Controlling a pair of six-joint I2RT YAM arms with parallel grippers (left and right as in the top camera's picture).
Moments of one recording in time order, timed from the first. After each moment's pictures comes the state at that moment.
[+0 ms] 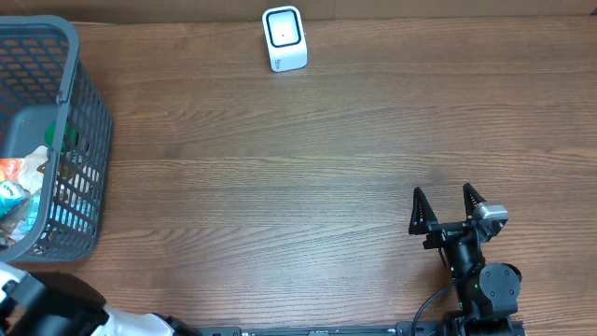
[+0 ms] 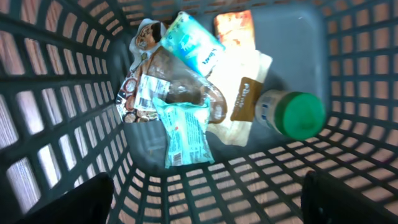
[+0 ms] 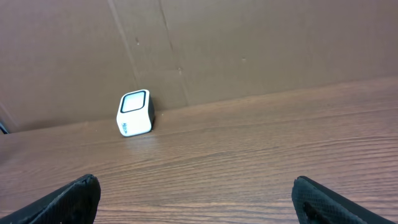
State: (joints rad) left arm 0.93 1.77 1.99 -1.45 0.07 -0.52; right arm 0.08 0.01 0.02 -0.03 -0.07 0.23
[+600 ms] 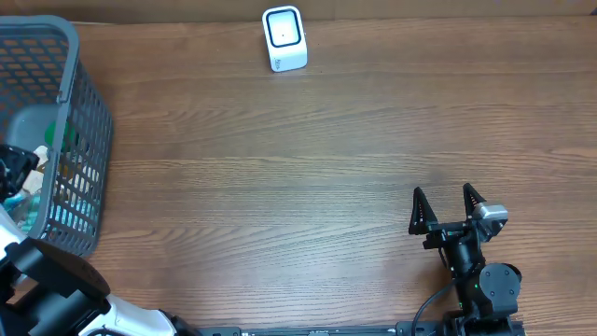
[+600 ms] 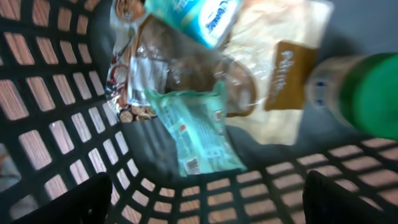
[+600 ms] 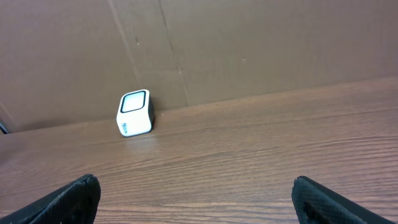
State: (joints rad) left arm 0.75 1.81 1.73 -1.30 -0.14 -0.53; right arm 0.08 0.01 0.02 -0.03 -0.07 0.23
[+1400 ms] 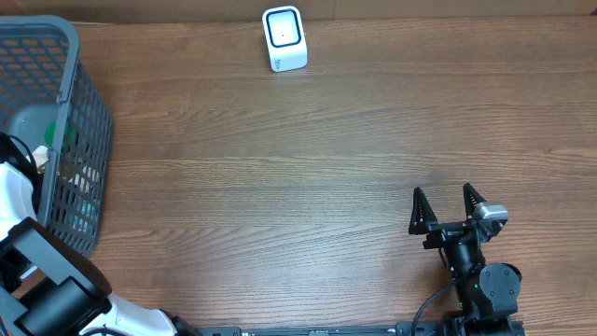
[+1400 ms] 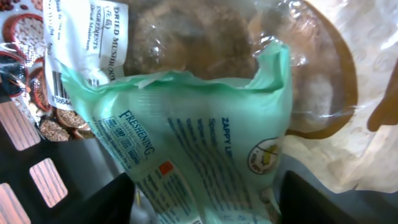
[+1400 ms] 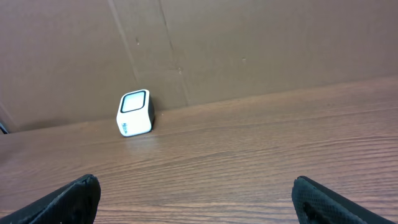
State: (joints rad) left arm 0.72 1.81 1.30 -0.92 -0.17 -0.56; right arm 0.08 0.01 0.02 -0.03 -0.07 0.23
